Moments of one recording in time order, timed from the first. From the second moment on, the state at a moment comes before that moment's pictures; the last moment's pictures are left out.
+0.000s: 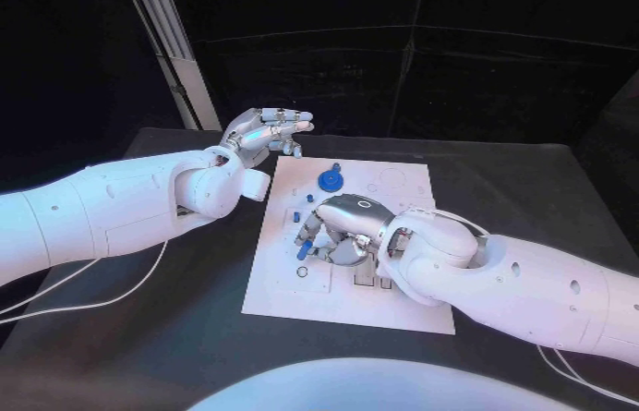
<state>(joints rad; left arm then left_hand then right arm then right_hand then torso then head) 1.24 -0.77 -0.17 1.34 0.12 -0.13 0.49 1.33 -0.09 0.43 -0.08 0.11 0.99 0.19 0.18 0.07 1.00 0.11 0.36 0.07 1.21 0.02 1.05 0.46 0.17 1.20 0.12 0.65 0.68 0.95 -0.61 0.06 1.67 -1.66 -0.21 -0.04 1.42 -0.07 0.52 -0.05 0.05 1.11 0.14 0.09 0.07 1.18 0.08 0.19 0.07 1.45 -0.02 1.06 0.81 0.13 1.31 0.09 1.21 0.93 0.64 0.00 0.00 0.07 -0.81</state>
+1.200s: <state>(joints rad) 1.24 -0.75 -0.17 1.34 0.12 -0.13 0.49 1.33 -0.09 0.43 -0.08 0.11 0.99 0.19 0.18 0.07 1.00 0.11 0.36 0.07 1.21 0.02 1.05 0.46 0.17 1.20 0.12 0.65 0.68 0.94 -0.57 0.03 1.62 -1.75 -0.12 -0.04 1.42 -0.08 0.52 -0.06 0.05 1.11 0.14 0.08 0.07 1.18 0.08 0.18 0.07 1.46 -0.01 1.06 0.81 0.13 1.31 0.09 1.21 0.93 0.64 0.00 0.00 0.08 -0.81</state>
